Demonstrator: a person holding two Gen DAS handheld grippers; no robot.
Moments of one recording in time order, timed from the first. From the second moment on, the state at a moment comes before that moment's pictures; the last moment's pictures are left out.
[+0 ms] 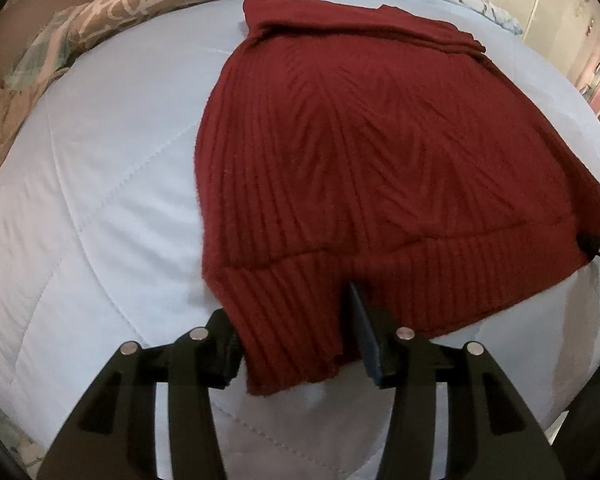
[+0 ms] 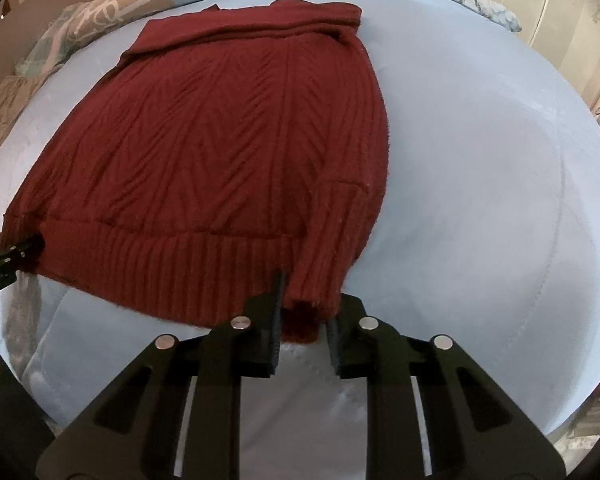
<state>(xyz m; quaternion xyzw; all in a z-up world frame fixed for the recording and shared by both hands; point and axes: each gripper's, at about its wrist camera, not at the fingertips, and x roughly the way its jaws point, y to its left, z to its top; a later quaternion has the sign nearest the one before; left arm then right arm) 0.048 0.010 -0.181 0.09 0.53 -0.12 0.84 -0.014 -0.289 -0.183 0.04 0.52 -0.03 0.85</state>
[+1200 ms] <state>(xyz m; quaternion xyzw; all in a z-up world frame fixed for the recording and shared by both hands) 0.028 0.025 -0.145 0.04 0.48 -0.11 0.87 -0.031 -0.312 -0.146 0.03 0.46 -0.05 0.89</state>
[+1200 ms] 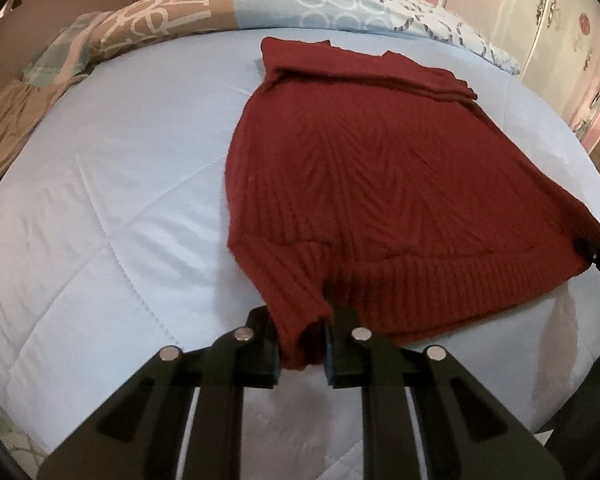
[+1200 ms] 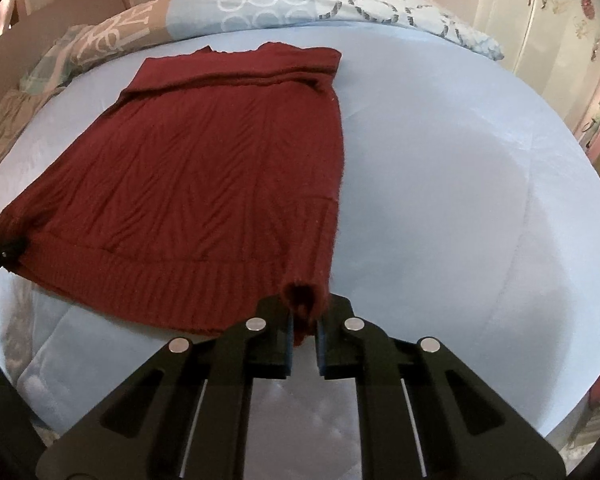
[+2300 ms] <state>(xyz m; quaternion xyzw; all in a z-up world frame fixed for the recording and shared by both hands) 0.266 -0.018 -0.075 0.07 0.35 -0.07 0.93 0.205 -0.338 -0.088 0.03 0.32 -0.09 0.94</state>
